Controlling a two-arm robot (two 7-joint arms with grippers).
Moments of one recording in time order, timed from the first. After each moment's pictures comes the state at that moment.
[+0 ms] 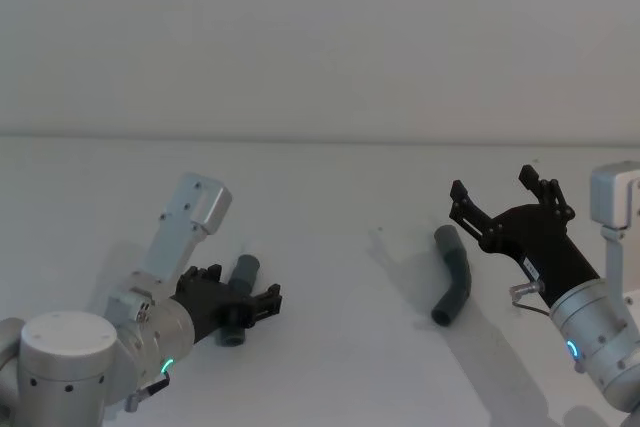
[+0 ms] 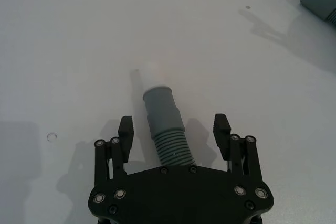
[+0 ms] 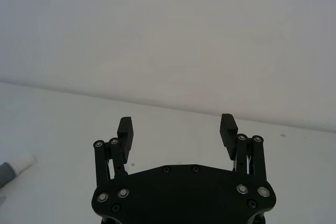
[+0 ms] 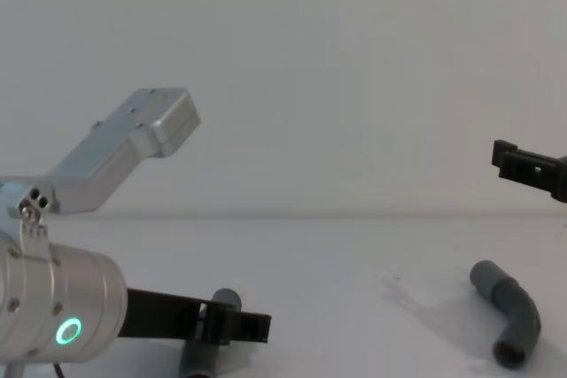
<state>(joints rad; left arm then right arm) -0.12 0.26 0.38 -1.81 -0.32 0.73 -0.03 -0.01 0.34 -0.23 -1.77 0.29 0.03 0.07</state>
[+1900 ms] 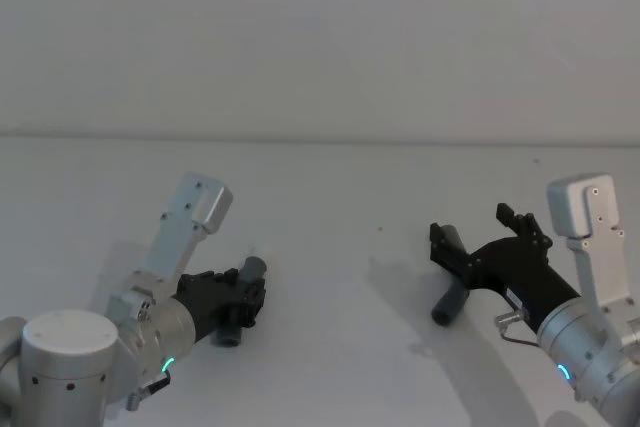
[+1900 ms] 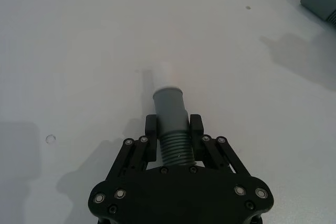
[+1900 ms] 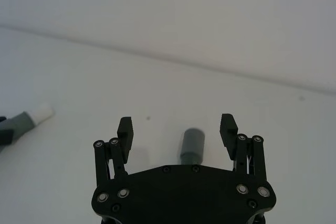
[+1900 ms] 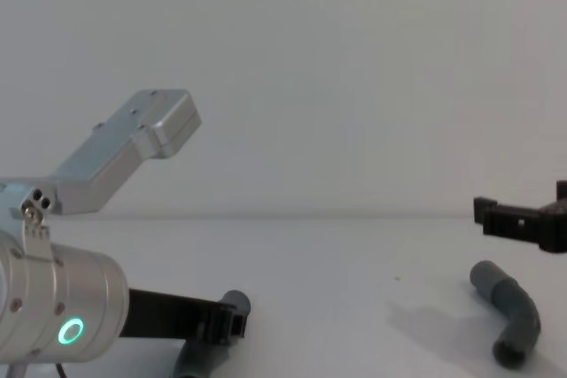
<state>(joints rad) -0.13 0.26 0.38 -1.80 -0.32 0.73 -0.04 -0.05 0.37 -0.25 -1.86 0.25 0.27 0.06</state>
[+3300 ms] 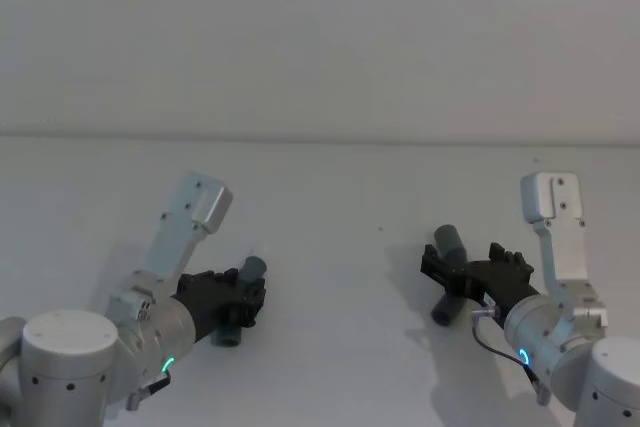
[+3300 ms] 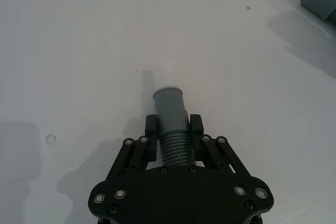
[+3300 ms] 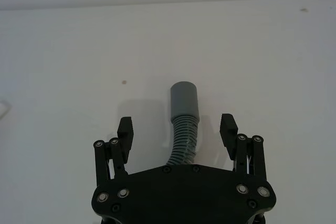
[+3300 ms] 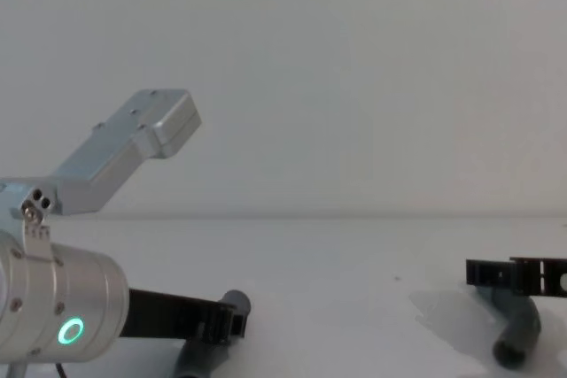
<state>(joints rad) -0.13 0.26 0.38 -1.80 -0.32 0.73 -0.04 0.02 0.17 -0.22 -1.79 0.28 0.58 -0.08</state>
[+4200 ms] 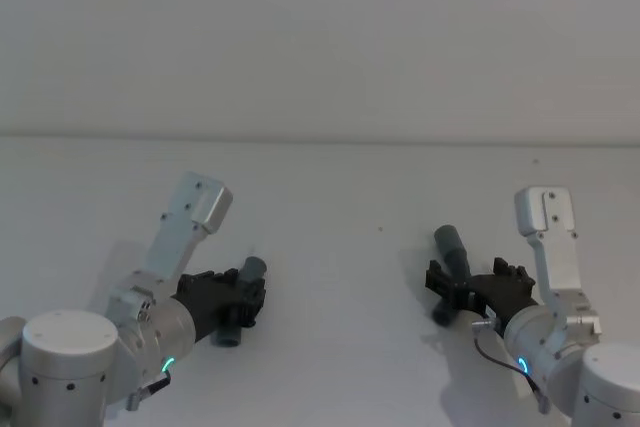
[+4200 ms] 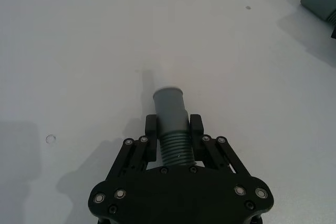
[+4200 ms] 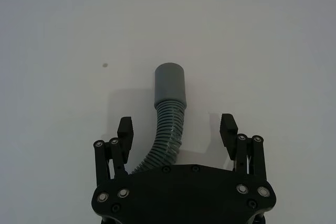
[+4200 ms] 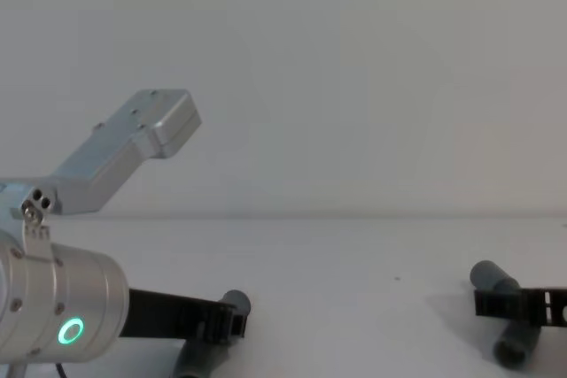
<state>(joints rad) -0.13 0.26 0.38 -1.80 -0.32 0.73 -0.04 0.03 0.17 -0.22 -1.73 0.24 0.58 -0.08</state>
